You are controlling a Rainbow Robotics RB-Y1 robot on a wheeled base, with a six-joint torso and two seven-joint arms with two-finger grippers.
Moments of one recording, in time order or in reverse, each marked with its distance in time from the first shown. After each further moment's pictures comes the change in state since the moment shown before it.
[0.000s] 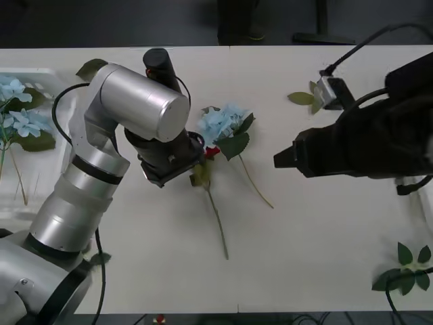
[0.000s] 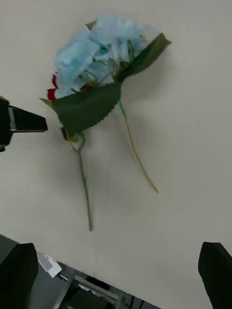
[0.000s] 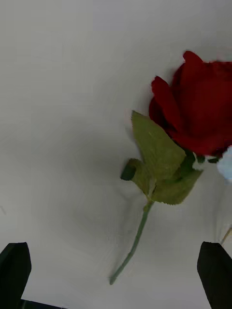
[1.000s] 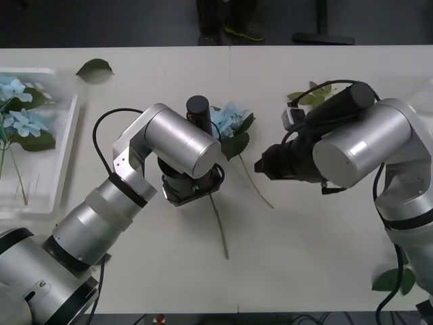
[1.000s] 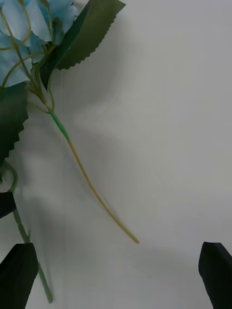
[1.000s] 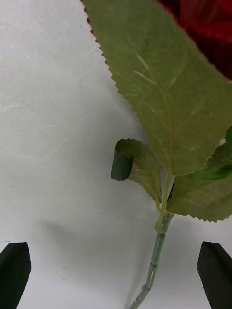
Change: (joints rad) right arm 0.012 0.054 0.199 0.407 0.268 -0.327 0.045; left arm 0.000 -0.012 -0.193 0.212 -0.007 -0.202 -0.002
